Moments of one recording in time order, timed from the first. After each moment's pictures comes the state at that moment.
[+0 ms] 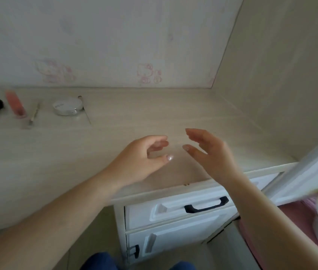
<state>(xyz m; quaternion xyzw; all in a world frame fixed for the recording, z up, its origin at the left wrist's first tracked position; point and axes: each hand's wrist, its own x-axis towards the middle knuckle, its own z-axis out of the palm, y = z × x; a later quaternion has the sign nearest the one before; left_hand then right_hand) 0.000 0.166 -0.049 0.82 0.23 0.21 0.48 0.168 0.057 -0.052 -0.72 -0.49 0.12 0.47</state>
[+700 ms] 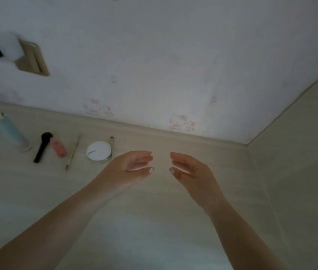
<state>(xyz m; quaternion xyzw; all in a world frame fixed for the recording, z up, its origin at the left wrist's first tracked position) 0.010 0.287 0.081 0.64 0.41 0.26 0.60 0.193 0.215 0.090 -0.66 -0.48 0.38 0.43</state>
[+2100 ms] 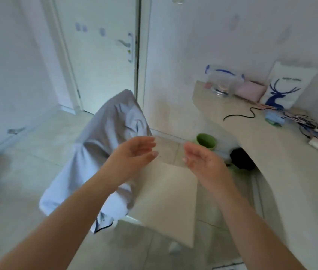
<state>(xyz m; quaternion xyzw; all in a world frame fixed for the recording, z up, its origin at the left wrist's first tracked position) -0.085 -0.391 0.190 0.06 0.73 0.67 0.10 -0.061 -0.189 0.186 -0.02 -0.81 0.59 0.04</state>
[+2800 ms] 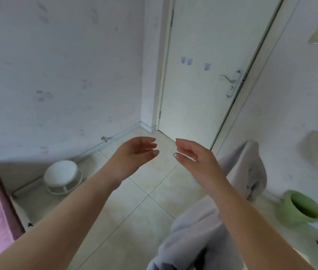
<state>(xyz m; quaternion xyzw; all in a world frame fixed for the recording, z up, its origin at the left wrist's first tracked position) -0.188 -0.779 0.208 -0.09 0.75 0.65 -0.03 -0.246 -0.596 0.200 0.20 -0.79 0.57 -0.06</state>
